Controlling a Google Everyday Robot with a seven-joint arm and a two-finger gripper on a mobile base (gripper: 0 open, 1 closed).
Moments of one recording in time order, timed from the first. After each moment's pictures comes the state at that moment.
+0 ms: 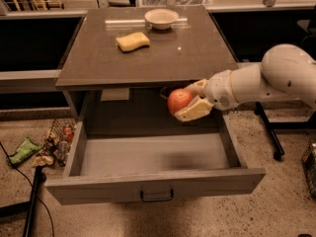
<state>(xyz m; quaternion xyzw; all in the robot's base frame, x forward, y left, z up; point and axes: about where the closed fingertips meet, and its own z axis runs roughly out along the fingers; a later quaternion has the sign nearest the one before) 0.579 -0.083 0.807 -0.53 0.71 0.24 0.39</state>
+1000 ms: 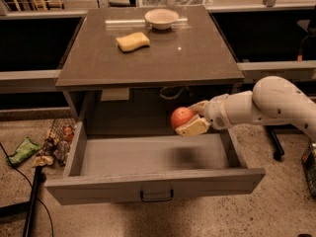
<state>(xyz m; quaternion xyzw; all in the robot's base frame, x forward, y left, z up) 0.579 -0.098 0.733 -0.47 0.76 0.23 0.38</state>
